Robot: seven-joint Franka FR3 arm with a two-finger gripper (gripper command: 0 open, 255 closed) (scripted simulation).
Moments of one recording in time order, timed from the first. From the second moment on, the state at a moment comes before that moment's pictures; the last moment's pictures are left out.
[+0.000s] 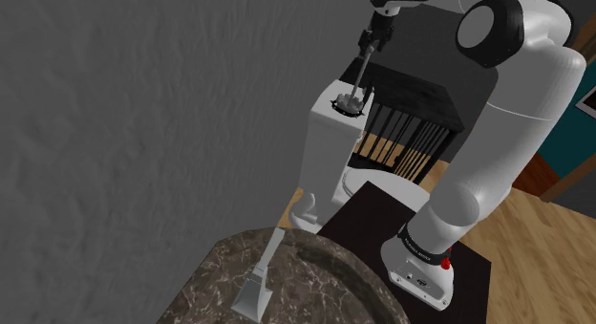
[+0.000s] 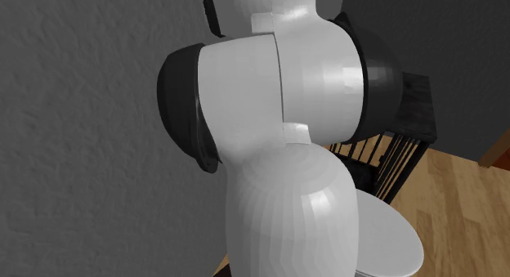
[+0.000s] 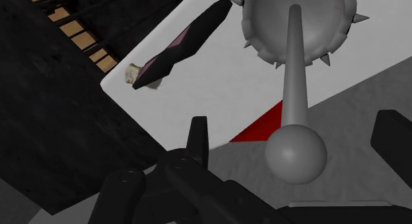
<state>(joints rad) -0.26 0.19 -0.41 -1.53 -0.11 1.93 -0.33</state>
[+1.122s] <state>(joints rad) -0.27 0.20 -0.41 -1.43 -0.10 1.85 -0.34</state>
